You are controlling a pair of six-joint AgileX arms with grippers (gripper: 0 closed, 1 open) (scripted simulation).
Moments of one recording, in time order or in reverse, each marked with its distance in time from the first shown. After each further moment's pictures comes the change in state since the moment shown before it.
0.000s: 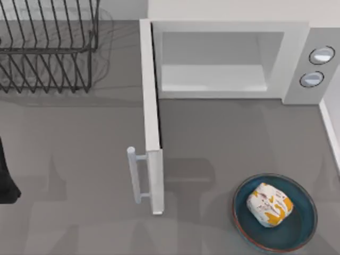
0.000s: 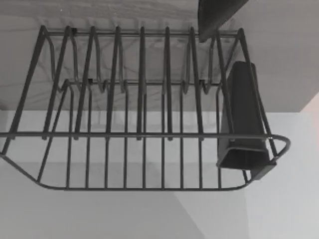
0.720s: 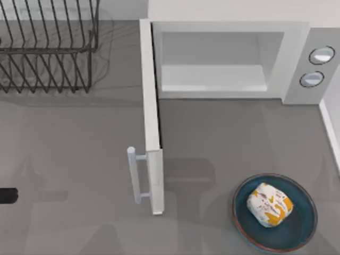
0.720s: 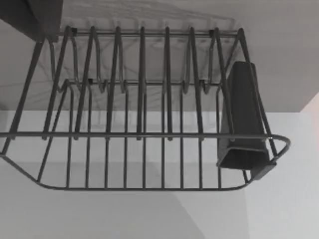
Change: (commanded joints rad) left arm 0.000 0.000 0.000 0.000 0.000 0.000; right arm 0.000 0.000 0.000 0.000 0.000 0.000
